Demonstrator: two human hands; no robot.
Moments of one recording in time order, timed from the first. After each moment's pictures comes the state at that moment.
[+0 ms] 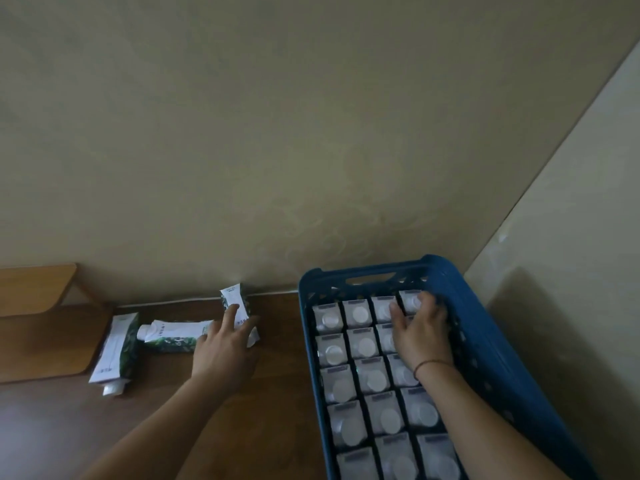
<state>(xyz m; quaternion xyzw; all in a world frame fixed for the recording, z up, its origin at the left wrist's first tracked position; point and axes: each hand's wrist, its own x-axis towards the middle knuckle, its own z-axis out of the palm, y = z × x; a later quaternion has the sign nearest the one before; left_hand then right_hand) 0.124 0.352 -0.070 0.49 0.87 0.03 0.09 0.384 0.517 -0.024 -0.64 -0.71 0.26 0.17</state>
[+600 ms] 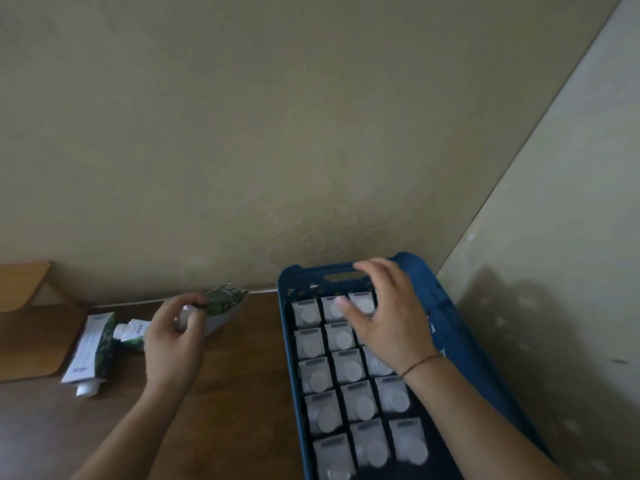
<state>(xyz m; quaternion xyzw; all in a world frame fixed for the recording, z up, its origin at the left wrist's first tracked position) 0.141 0.327 -0.012 0.28 0.74 0.61 0.11 0.381 0.476 0.059 -0.36 -0.87 0.14 0.29</state>
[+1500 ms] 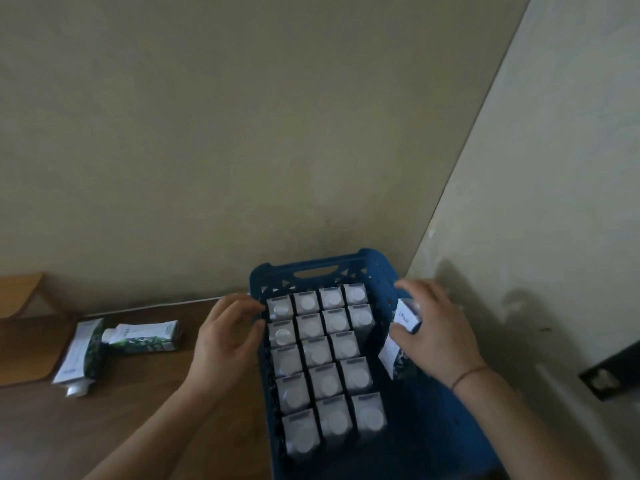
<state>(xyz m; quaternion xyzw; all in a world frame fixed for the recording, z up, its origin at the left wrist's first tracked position) 0.228 0.331 0.024 0.54 0.68 0.49 0.07 0.502 0.467 0.080 -0.48 -0.85 0.12 0.21</state>
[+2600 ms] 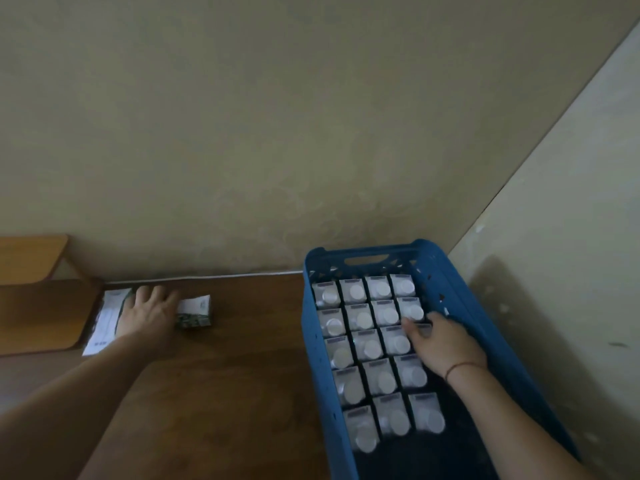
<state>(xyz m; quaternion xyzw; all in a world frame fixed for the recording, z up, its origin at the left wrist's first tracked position) 0.014 0.302 -0.077 0.46 0.88 -0.09 0.07 0.433 0.472 0.016 -0.67 -0.72 0.17 -0.05</state>
